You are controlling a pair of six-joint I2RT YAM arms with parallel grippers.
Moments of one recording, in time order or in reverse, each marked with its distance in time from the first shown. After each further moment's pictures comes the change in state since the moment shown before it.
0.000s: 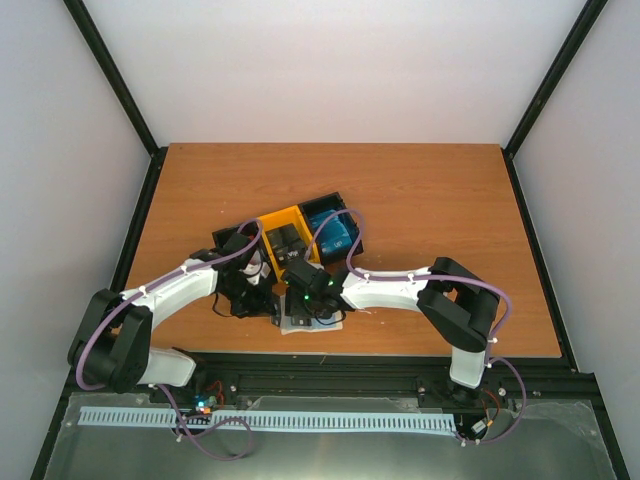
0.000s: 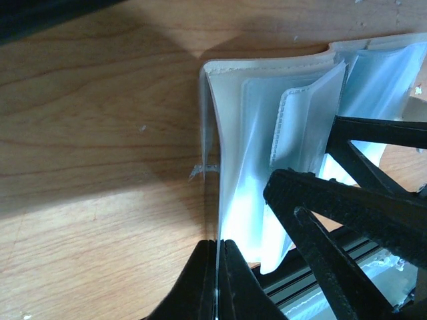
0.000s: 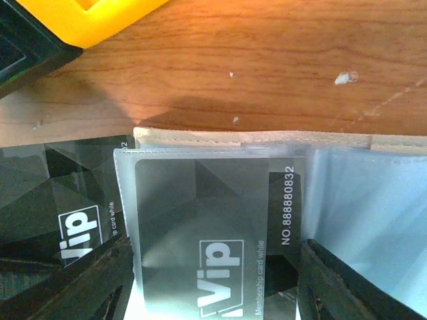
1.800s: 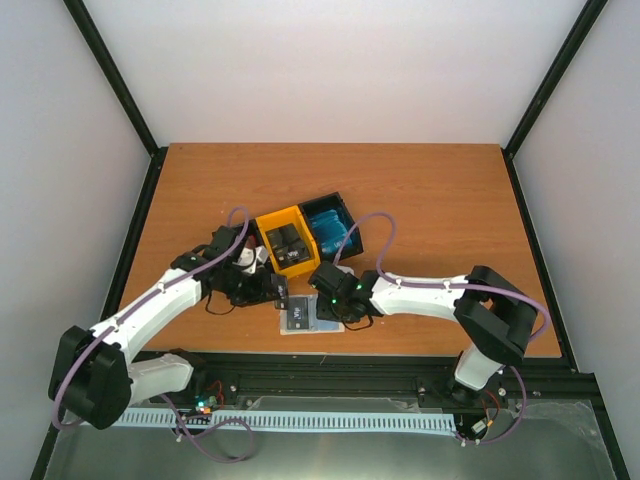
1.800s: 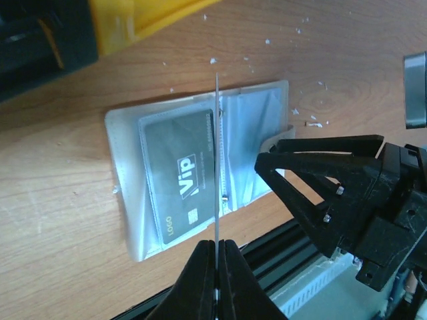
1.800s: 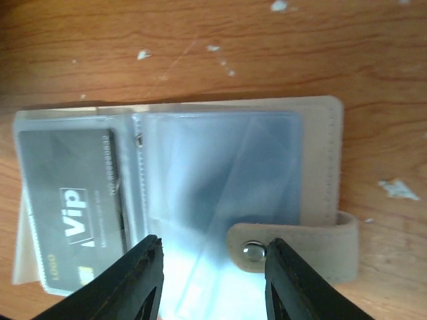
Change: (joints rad) left arm -0.001 -0.199 0.043 0.015 0.006 -0.019; right arm -0.052 -0.202 -0.197 -0.087 0.074 0.018
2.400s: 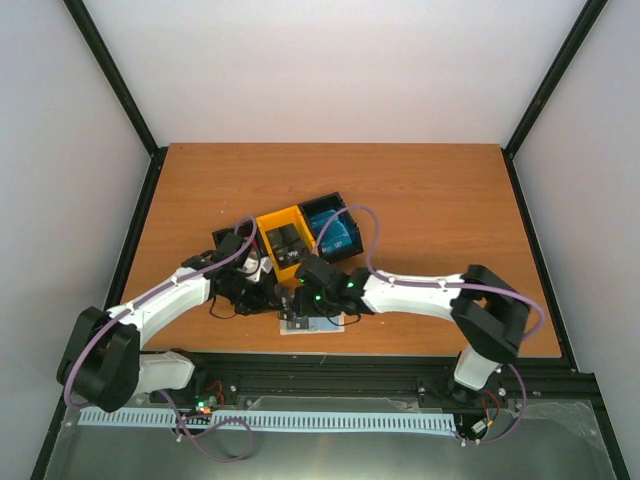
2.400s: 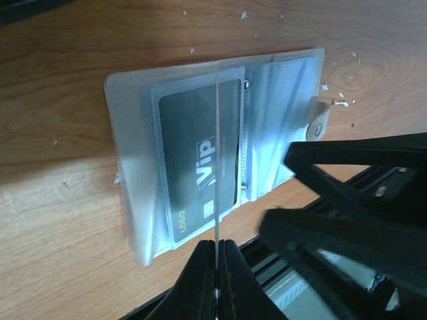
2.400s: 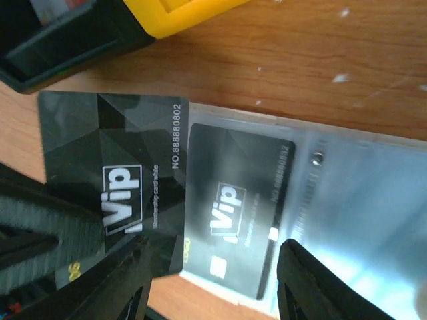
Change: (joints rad) left arm 0.000 0.090 -0.081 0.080 0.092 0.000; right arm 0.028 -0.009 0.055 0.141 -0.109 -0.116
